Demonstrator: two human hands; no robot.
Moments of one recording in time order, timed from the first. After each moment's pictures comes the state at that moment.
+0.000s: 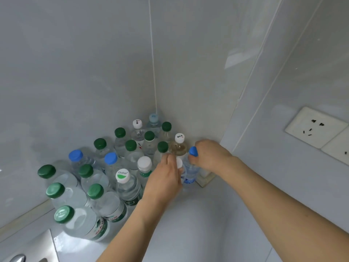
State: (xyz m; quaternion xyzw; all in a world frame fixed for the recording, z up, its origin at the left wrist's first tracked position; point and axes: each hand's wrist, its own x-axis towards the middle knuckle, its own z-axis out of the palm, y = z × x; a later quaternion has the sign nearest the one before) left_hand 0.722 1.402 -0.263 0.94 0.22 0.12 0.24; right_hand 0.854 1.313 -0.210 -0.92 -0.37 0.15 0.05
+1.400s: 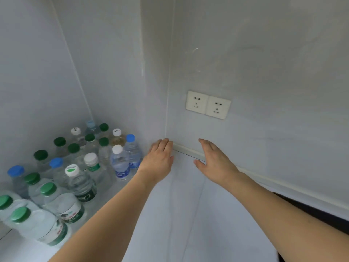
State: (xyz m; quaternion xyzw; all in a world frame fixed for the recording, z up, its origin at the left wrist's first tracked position) left_hand 0.718 1.277 -0.226 0.98 -0.09 0.08 0.12; right_hand 0.718 1.078 -0.172 -0.97 -0.16 0.03 0.17
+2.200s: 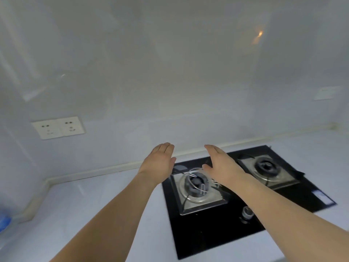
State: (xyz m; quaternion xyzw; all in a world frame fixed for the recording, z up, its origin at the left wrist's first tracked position) left_hand 0.593 0.892 -0.151 0.90 -0.40 0.06 0.15; right_hand 0.468 0.713 -0.130 -0.97 0.17 -0.05 0.17
